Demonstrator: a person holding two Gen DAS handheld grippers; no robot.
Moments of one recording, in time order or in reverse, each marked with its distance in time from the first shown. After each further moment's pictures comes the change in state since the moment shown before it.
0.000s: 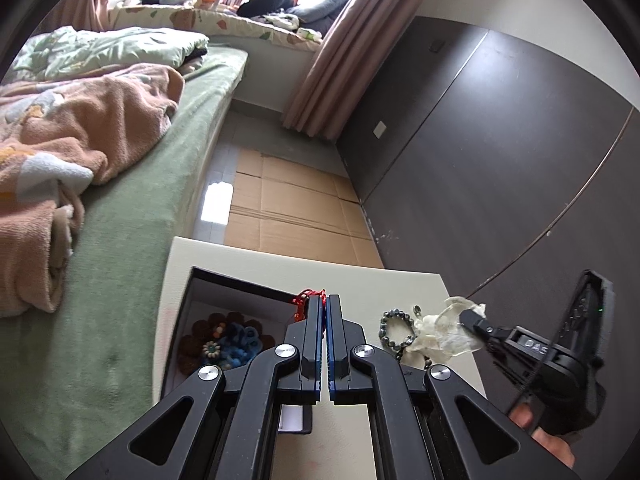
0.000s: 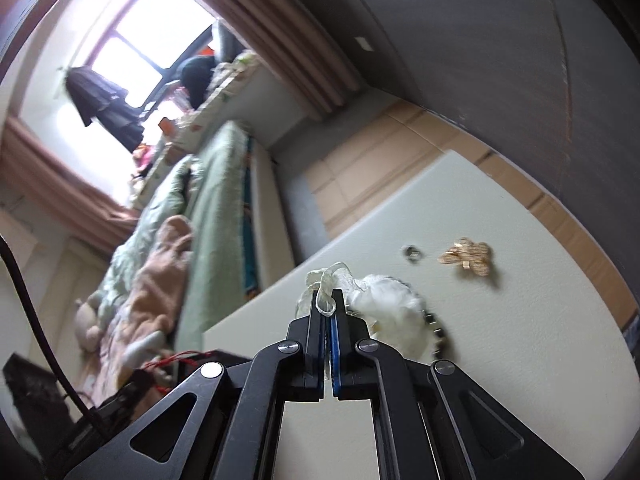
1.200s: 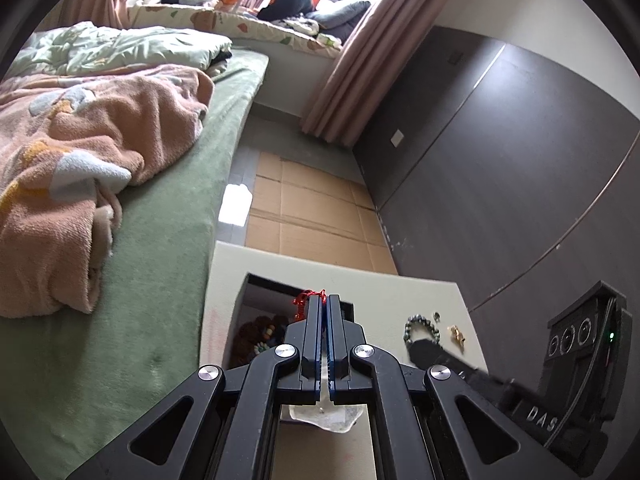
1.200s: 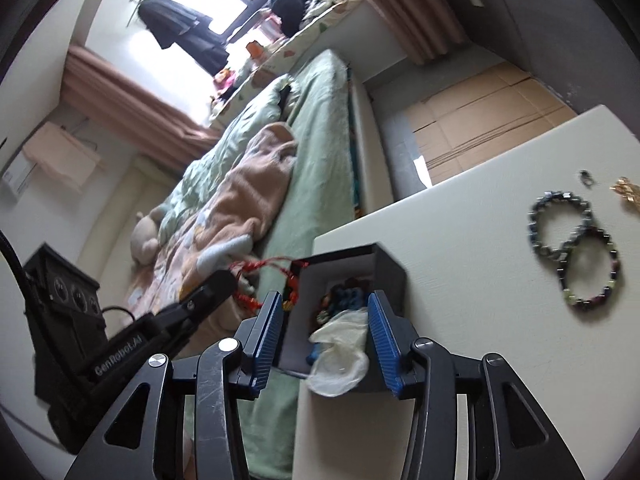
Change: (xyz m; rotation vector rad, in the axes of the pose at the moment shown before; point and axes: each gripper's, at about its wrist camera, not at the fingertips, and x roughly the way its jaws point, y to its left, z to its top) left arm -0.016 0.030 0.006 -0.033 -0.001 0.038; right arm 0.038 0.093 -0.068 -0.152 0.213 0.240
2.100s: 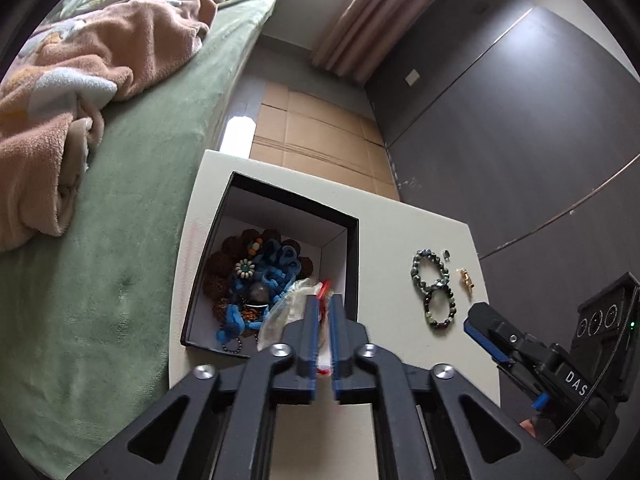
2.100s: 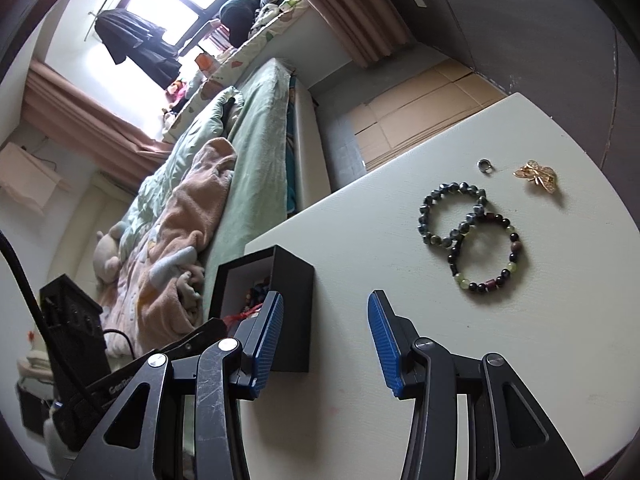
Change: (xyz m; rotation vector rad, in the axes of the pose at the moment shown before) left arm 0.032 -0.003 -0.028 -0.055 0.241 0.015; right arm -0.038 -0.044 0.002 0.071 -0.006 -0.154
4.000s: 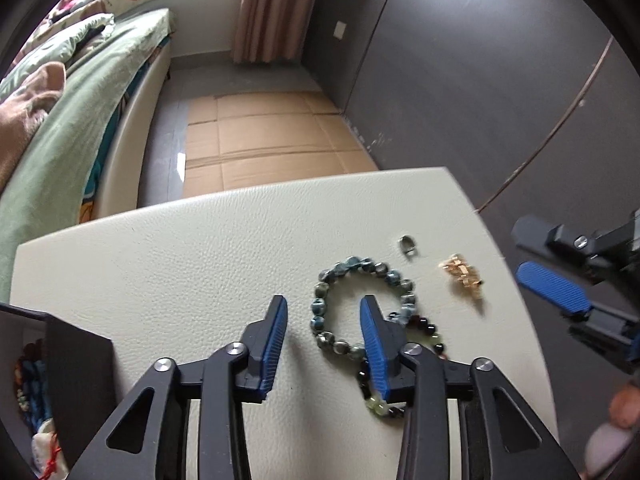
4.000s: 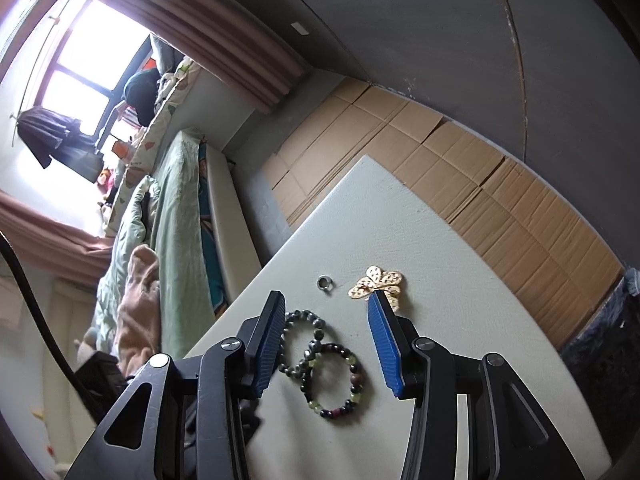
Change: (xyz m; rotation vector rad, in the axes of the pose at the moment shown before) left arm 0.159 -0.135 0.003 0.341 0.053 0.075; right arm -0.025 -0.126 0.080 0.308 -0.115 -0.143
